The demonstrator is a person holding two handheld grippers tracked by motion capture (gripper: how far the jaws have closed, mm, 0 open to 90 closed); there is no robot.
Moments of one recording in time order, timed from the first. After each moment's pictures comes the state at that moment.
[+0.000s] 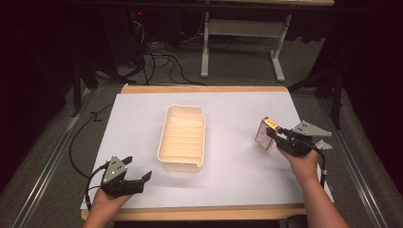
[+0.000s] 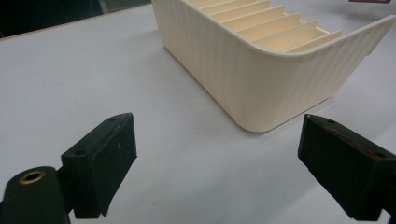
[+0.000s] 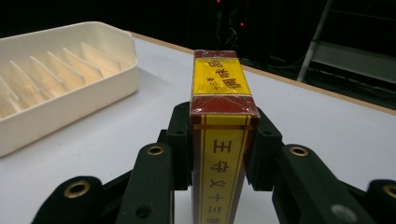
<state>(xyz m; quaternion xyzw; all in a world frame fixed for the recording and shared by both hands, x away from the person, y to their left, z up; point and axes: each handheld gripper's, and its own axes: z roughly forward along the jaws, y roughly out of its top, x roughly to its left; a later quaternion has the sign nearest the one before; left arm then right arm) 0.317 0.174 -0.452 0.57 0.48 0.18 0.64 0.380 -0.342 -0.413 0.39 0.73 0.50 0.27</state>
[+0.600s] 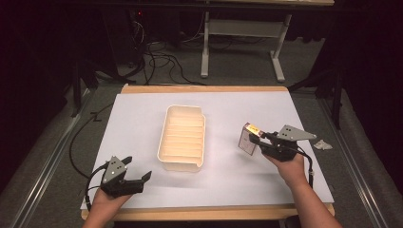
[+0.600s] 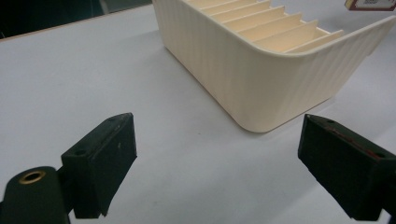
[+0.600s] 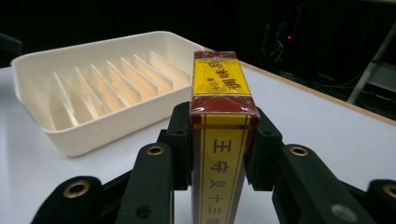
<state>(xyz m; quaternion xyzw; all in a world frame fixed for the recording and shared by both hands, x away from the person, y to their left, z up) 0.317 0.174 -0.452 0.57 0.49 0.18 0.64 0.370 -0.295 -0.408 0.31 0.75 0.53 0.23</state>
